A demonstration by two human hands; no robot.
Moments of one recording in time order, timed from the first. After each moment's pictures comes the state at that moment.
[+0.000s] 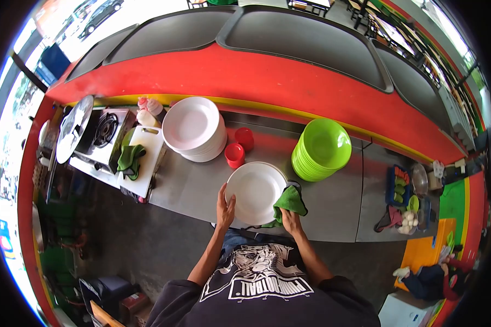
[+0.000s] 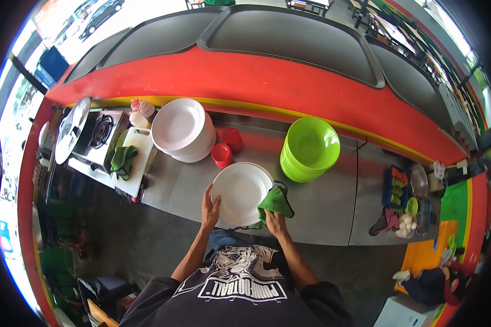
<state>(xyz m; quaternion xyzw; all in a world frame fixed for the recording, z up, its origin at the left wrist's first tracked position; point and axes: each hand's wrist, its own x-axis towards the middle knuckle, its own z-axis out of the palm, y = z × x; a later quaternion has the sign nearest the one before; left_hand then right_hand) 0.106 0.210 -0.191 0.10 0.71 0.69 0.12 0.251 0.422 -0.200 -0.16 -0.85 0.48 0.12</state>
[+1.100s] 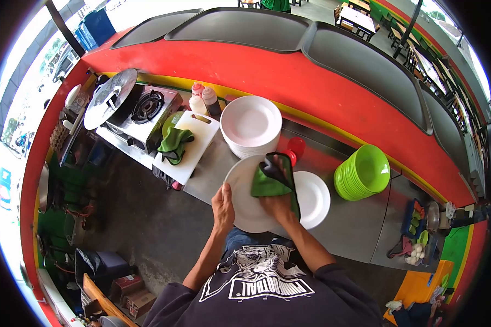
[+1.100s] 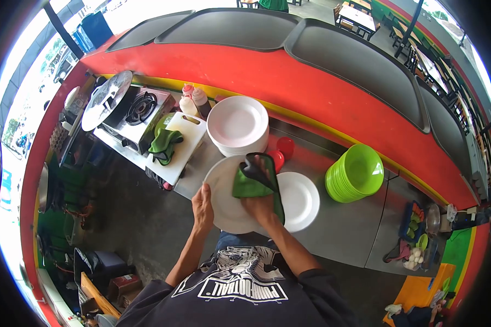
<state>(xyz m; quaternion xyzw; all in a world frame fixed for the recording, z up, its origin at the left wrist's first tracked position) 0.067 0.097 -0.041 -0.05 0.67 0.74 0.03 0.076 0.267 -0.063 0.06 -0.96 0.18 0.20</state>
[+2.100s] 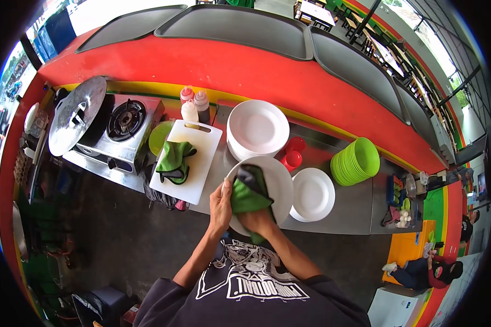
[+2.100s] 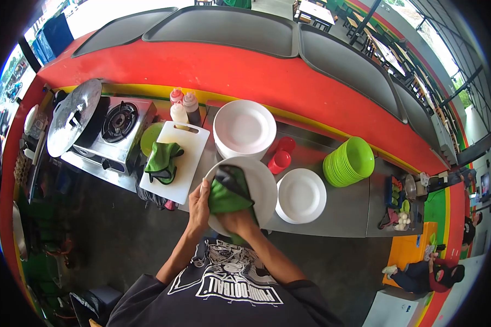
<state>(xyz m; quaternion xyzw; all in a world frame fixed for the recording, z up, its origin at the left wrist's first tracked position) -0.034 -0.015 -0.037 0.02 0.60 0.77 0.19 0.027 0.101 -0.058 0.07 -0.94 0.28 0.15</state>
